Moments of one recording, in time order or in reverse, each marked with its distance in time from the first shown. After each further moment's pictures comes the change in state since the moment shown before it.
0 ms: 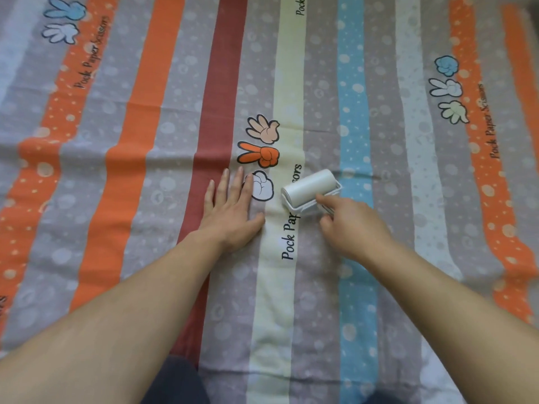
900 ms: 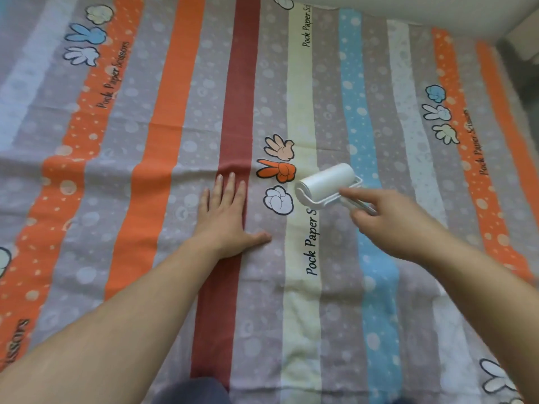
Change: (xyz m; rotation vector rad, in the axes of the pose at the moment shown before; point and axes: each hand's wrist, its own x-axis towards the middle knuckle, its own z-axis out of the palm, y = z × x) left_hand -0.006 -0.050 -0.030 0.003 0.082 0.006; right_hand -0.032 -0.040 -0.063 0.176 0.037 0.003
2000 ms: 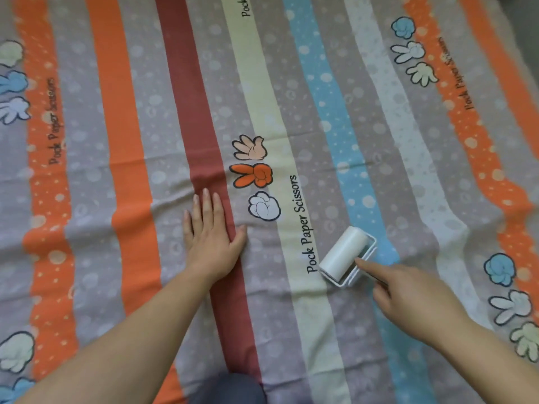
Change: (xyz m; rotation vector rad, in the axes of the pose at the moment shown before) left_hand 0.007 -0.008 0.003 0.018 -0.004 -0.028; right_hand -0.081 0.059 0.063 -0.289 -0.173 0.228
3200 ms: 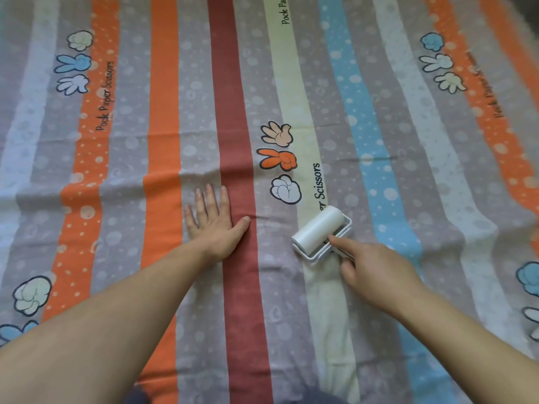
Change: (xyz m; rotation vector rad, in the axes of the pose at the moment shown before) left_hand -0.023 -0.030 0.003 -0.058 -0.169 -0.108; right_hand 0.018 -0.060 0.029 0.098 0.121 -0.141
